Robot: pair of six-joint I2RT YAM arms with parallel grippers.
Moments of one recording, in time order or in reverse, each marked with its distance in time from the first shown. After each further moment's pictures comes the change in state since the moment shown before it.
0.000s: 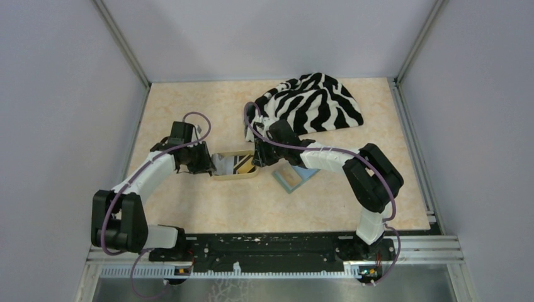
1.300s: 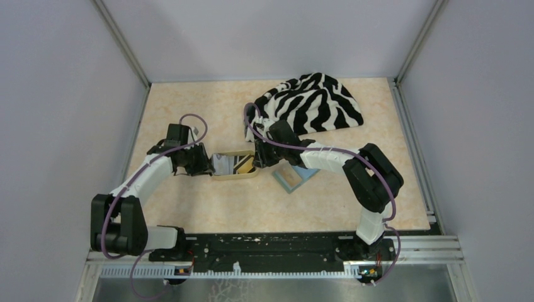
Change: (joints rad) left arm 0.037 -0.026 -0.031 0.004 0.050 0.005; right arm 0.000 0.000 0.000 -0.019 -0.009 -0.001
